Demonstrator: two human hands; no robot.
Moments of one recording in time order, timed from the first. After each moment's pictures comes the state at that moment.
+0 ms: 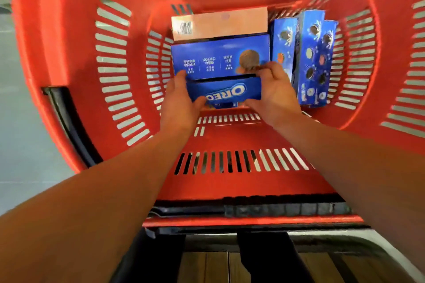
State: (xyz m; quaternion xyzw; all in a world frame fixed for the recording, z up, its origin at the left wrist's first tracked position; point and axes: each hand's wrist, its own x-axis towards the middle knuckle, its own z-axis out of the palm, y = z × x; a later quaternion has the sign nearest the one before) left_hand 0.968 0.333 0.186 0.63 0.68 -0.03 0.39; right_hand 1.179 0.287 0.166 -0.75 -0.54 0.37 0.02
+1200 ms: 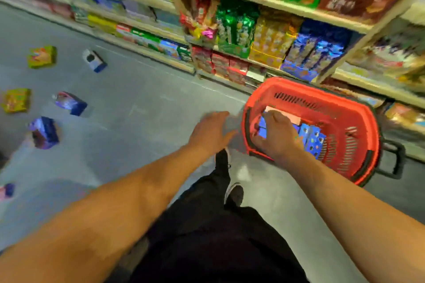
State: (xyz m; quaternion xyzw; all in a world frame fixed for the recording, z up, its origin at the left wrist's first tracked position) left_hand 0.757 0.197 0.702 0.67 0.66 0.07 0.34; right_hand 0.956 0.207 0.708 -0.63 -0.74 0.26 -0.01
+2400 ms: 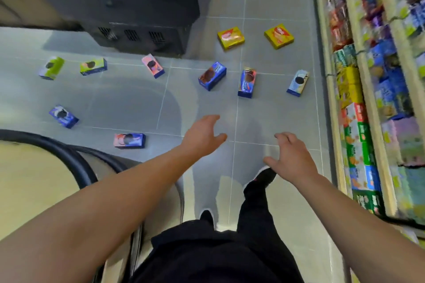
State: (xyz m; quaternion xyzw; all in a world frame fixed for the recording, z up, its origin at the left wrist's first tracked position) left_hand 0.186 0.063 0.722 0.13 0.94 0.23 0.22; right_hand 0.288 0.297 0.719 -0.14 -0.96 0.18 -0.18
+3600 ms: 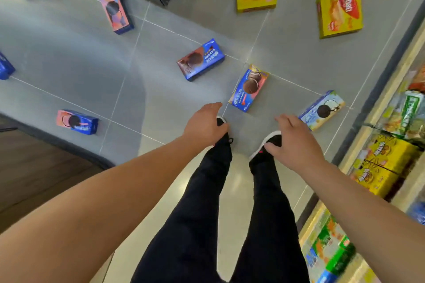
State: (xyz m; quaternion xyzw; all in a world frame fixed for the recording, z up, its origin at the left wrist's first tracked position) left_hand -0.289 0.290 0.484 -0.10 0.89 0.27 0.36; right_hand -0.284 0.526 0.509 0.04 -0.92 0.13 -0.37
